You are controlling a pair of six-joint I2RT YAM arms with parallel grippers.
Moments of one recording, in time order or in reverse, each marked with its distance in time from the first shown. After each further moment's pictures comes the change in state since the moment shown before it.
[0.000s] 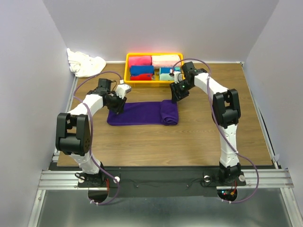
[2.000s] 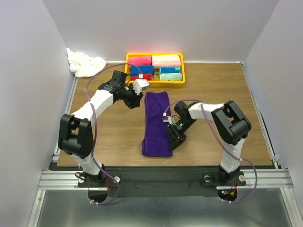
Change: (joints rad) left arm -0.201 -0.037 0.168 -0.041 0.096 0.108; right arm 0.239 -0.344 -0.846 0.078 -0.412 0.166
